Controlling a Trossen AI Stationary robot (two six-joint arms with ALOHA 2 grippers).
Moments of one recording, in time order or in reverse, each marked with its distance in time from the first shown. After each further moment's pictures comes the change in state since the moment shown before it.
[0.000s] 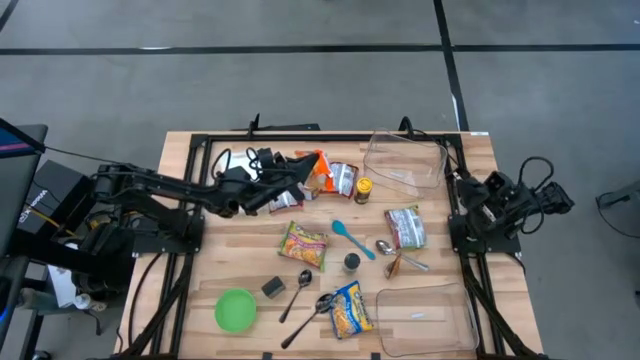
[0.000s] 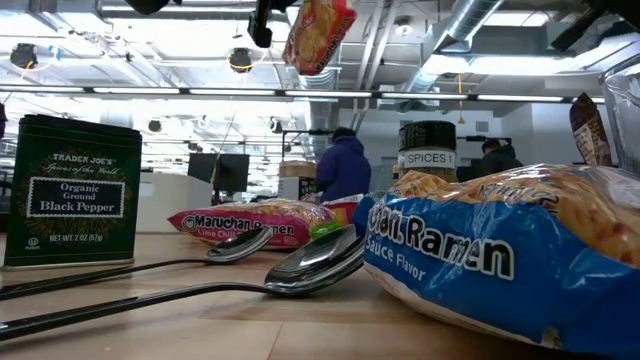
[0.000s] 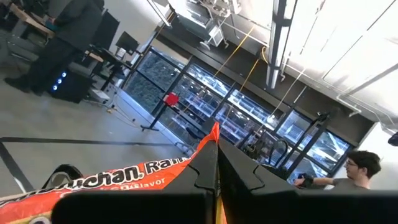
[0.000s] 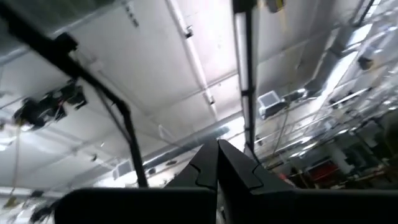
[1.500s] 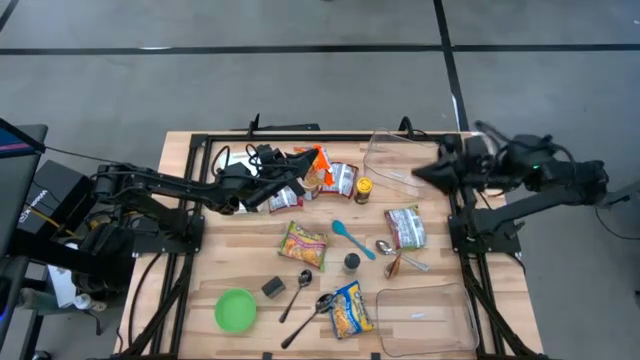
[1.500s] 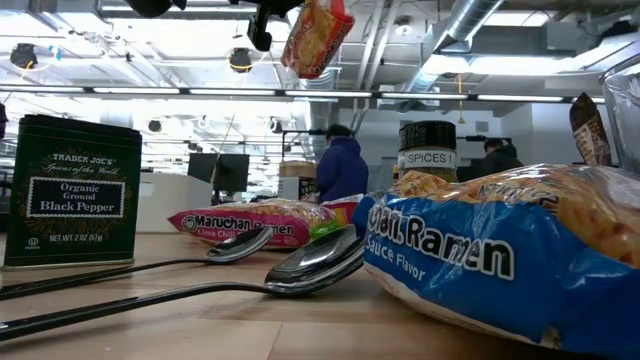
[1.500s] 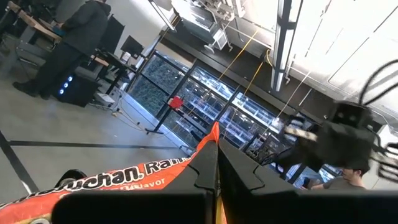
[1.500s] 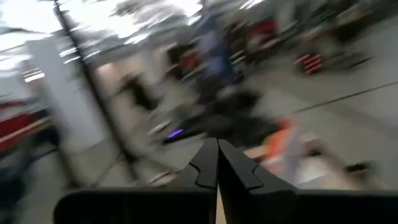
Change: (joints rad) left arm 0.027 -0.001 0.000 -0.004 0.009 0.000; right arm -0.132 0.767 1.108 -1.173 -0.193 0.070
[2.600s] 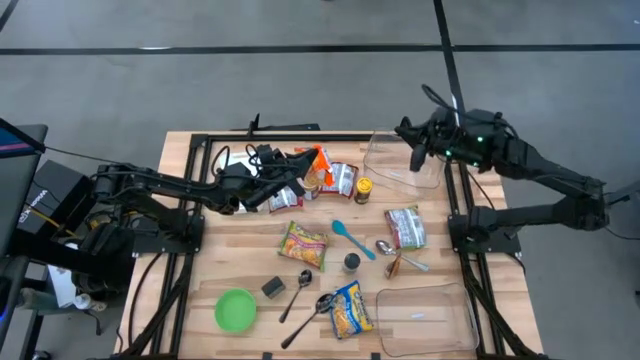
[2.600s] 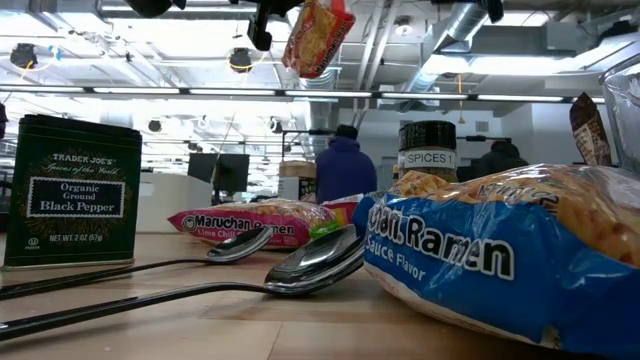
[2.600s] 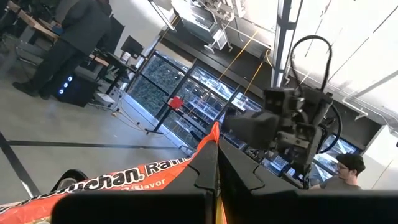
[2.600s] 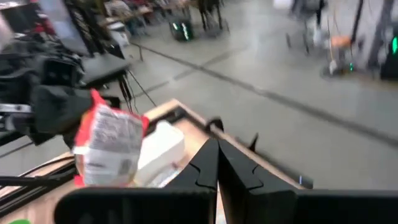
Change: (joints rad) left arm 0.005 0.000 0.000 0.000 -0.001 -0.001; right arm -0.492 0.133 0.004 -0.171 0.063 -0.017
